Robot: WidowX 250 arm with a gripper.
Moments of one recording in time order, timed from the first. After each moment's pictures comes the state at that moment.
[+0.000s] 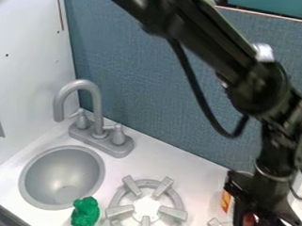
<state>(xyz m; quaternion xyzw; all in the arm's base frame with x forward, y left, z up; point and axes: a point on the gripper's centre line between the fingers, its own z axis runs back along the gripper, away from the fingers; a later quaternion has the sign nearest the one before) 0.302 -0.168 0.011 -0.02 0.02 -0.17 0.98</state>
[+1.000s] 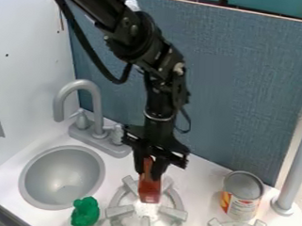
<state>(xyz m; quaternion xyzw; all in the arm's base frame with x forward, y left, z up) 0.305 -0.017 0.016 0.03 0.00 0.06 1.00</state>
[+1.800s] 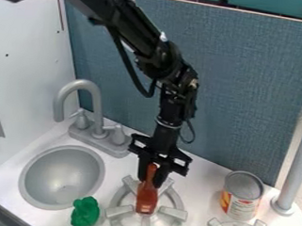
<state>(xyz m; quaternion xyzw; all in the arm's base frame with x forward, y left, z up) 0.327 -0.011 -0.027 0.05 0.12 0.06 0.99</state>
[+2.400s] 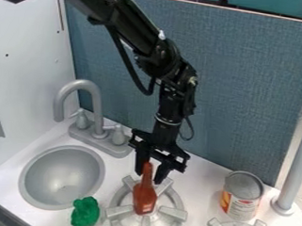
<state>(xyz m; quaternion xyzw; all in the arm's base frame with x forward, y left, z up) 0.333 -0.003 -0.027 0.05 0.12 0.04 0.99</state>
